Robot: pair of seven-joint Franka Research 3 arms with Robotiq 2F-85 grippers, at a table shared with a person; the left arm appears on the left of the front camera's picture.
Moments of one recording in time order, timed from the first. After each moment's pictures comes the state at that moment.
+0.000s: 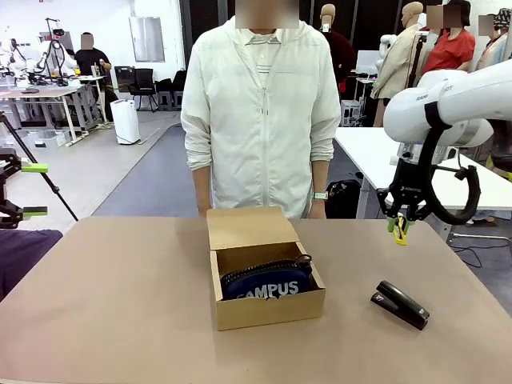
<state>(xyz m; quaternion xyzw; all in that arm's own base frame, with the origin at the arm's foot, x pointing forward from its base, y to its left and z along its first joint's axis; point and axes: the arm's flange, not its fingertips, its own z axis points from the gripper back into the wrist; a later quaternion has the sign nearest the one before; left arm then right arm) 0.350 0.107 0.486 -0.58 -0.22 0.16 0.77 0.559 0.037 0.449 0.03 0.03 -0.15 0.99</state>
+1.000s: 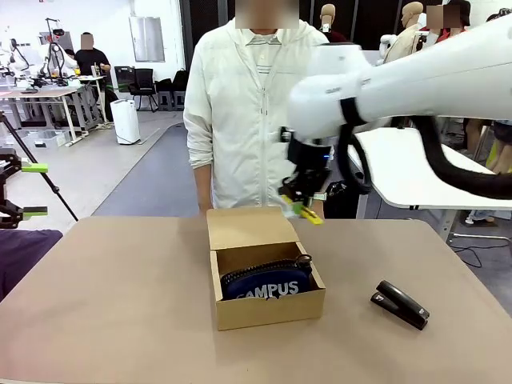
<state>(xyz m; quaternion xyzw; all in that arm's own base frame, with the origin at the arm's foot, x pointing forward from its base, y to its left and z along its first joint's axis) 0.350 0.107 0.486 -0.58 -0.22 0.16 0.77 0.522 0.308 0.505 0.01 -0.08 0.37 0.93</state>
